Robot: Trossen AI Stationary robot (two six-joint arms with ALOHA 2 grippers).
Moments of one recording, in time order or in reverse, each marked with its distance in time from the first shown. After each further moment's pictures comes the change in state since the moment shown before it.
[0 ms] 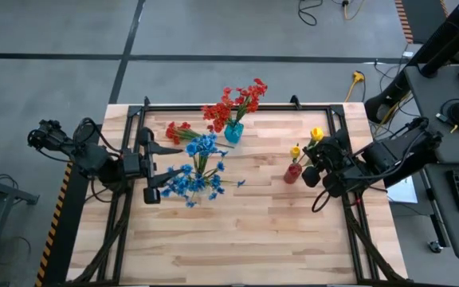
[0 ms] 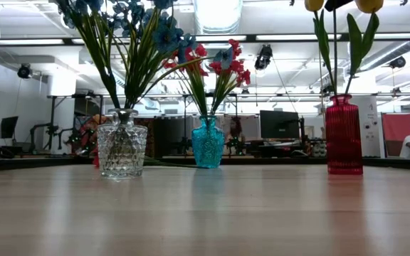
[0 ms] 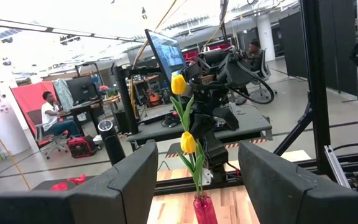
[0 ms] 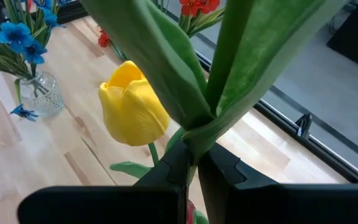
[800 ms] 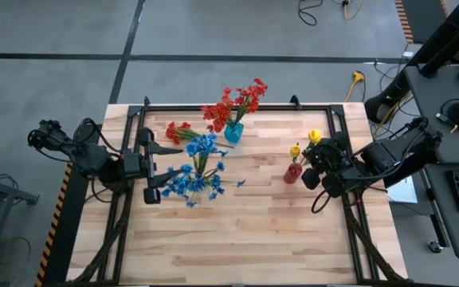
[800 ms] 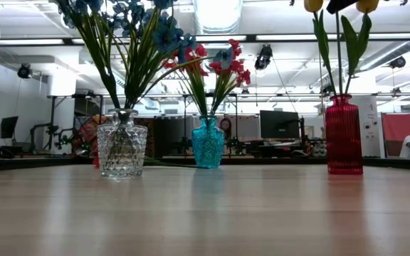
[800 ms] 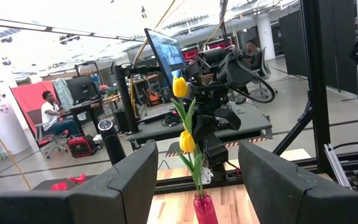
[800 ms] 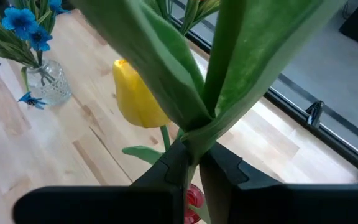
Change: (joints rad) left arm 0.000 0.000 0.000 -0.005 0.000 0.000; right arm 0.000 0.004 0.000 -0.001 -0.056 0.018
